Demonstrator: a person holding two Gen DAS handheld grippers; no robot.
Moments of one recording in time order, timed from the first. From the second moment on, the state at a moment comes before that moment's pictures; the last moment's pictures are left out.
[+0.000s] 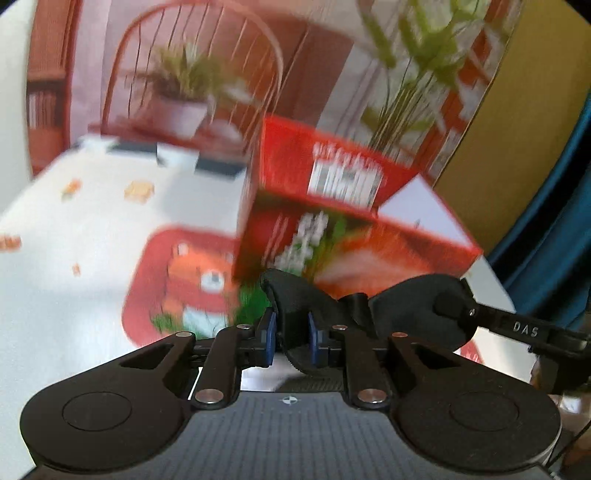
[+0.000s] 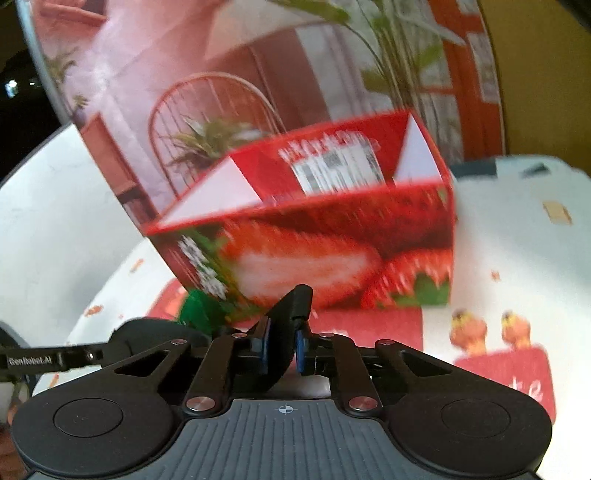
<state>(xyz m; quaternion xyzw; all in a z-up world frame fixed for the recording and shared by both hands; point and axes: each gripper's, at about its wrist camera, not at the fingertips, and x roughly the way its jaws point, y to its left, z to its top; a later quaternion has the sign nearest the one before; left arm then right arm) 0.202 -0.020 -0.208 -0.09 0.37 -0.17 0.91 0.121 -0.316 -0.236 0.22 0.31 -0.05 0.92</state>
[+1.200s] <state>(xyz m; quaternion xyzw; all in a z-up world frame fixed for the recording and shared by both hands) 0.384 -0.137 -0.196 0.06 0.34 -0.18 0.92 0.286 -0.386 -0.219 0.07 0.35 -0.09 0.93</state>
